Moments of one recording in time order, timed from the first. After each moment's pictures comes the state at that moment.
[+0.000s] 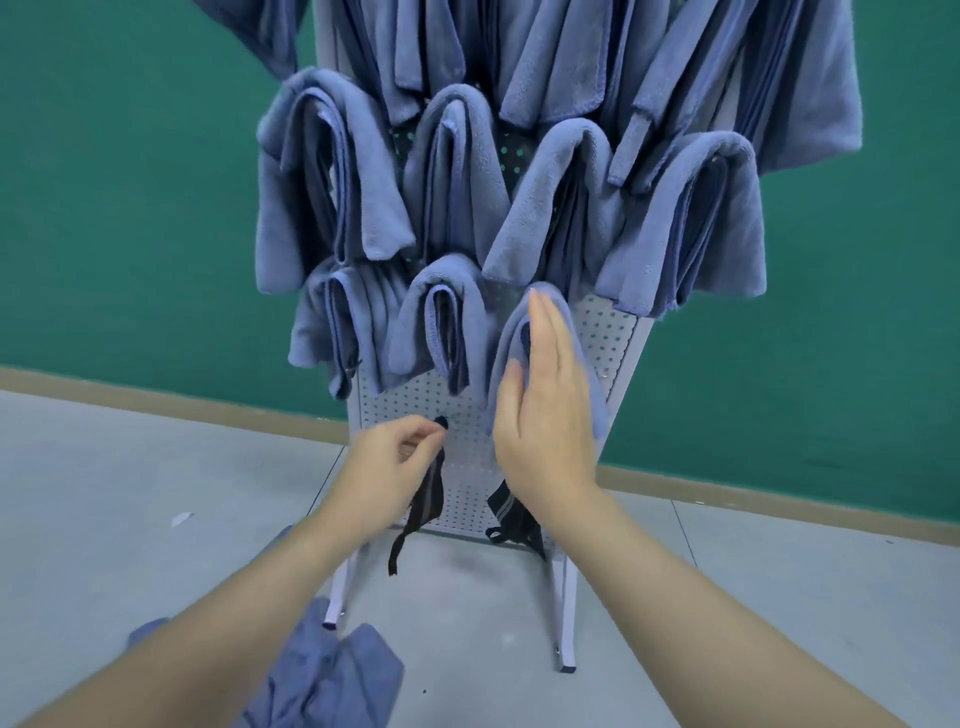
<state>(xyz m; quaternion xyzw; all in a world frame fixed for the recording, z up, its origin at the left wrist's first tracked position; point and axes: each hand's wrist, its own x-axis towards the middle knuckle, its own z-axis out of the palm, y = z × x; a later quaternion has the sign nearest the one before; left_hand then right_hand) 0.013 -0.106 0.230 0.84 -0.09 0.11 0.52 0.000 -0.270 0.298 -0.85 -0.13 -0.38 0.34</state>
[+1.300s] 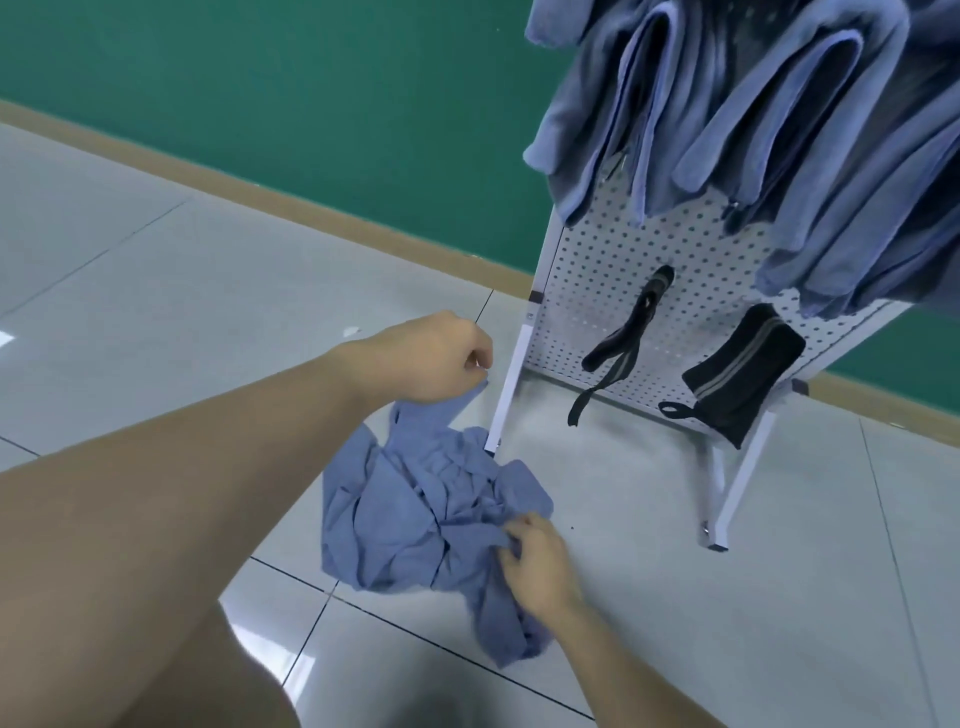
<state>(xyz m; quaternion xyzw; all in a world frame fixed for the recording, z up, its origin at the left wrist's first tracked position) -0.003 0.074 0.178 0.97 -0.11 -0.14 0.19 -0.099 -0.147 -0.063 -0.93 -0.09 0.18 0.29</state>
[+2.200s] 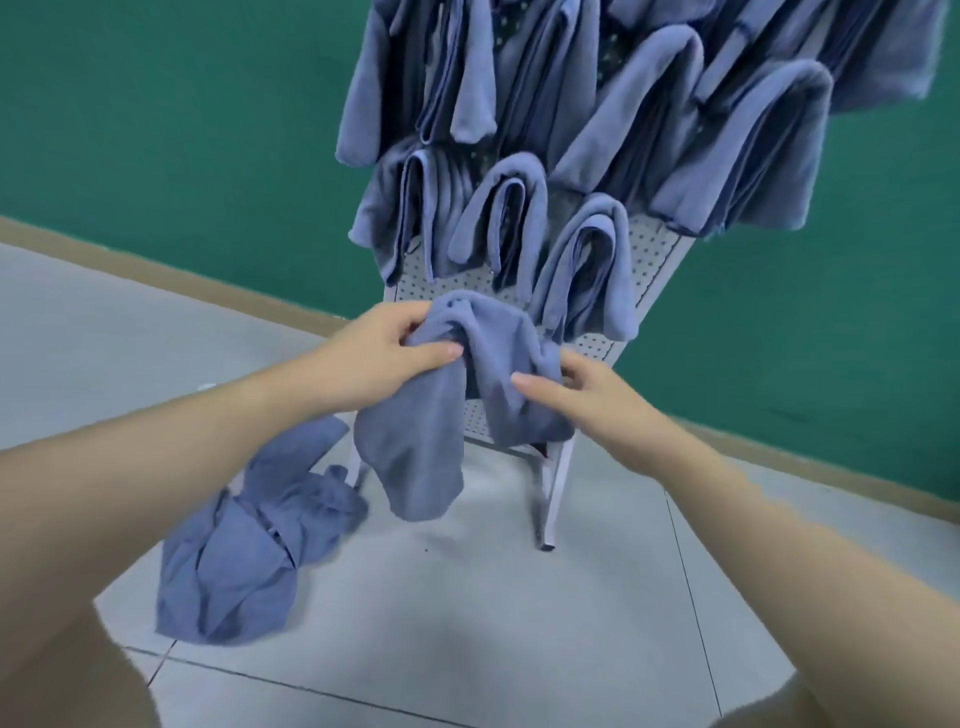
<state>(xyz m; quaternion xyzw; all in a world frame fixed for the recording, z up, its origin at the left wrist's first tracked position) -0.064 -0.035 0.272 0.81 -0.19 -0.01 0.56 -0.079 -0.291 0.292 -0.87 -0.07 0.12 0.47</state>
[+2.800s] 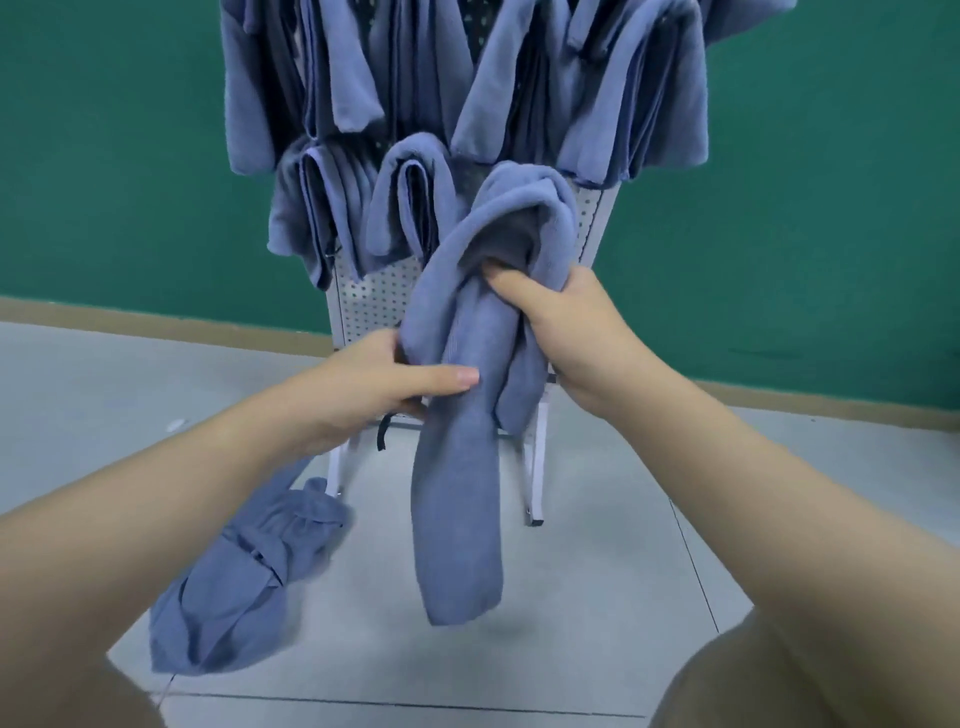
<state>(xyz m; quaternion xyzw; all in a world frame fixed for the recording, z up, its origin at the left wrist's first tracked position) -0.100 -0.104 0.293 0.74 -0.14 -0.18 0.63 -0.102 -0.294 0.339 -0.74 -0.05 -0.05 0.67</state>
